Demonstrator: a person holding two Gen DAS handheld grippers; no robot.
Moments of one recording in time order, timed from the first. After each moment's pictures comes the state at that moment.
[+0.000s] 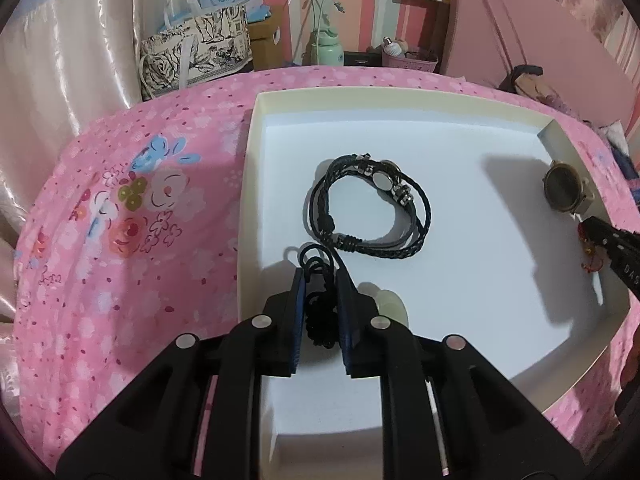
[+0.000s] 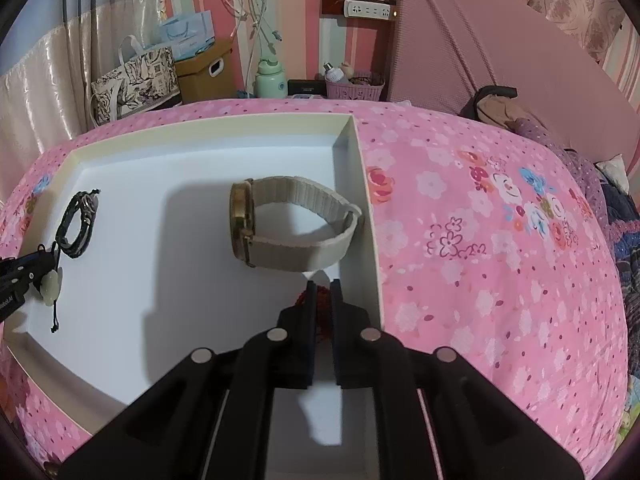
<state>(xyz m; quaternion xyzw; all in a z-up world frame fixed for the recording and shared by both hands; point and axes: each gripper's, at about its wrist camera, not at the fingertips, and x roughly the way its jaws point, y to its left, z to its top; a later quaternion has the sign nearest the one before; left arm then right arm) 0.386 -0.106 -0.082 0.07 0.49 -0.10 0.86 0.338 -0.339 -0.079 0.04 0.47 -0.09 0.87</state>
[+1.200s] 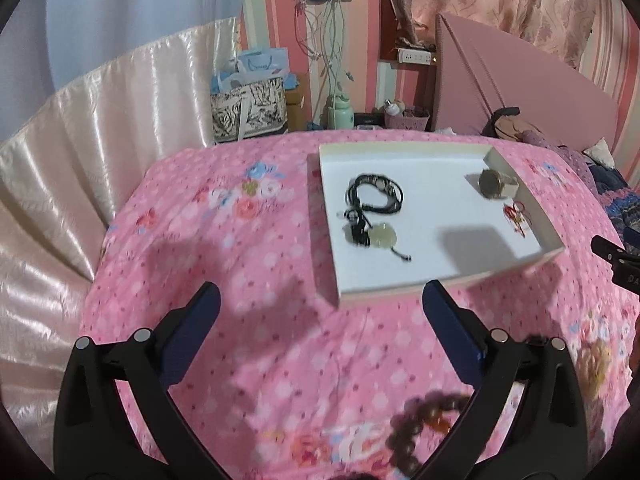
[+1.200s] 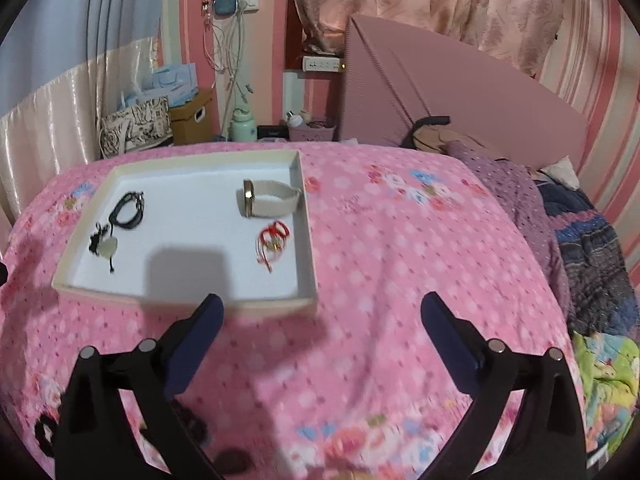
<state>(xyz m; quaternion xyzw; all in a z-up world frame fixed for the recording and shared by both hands) 0.231 -0.031 0.016 0.06 0.39 -0.09 0.91 0.181 -0.316 0.010 0.03 0.40 -0.17 0.90</state>
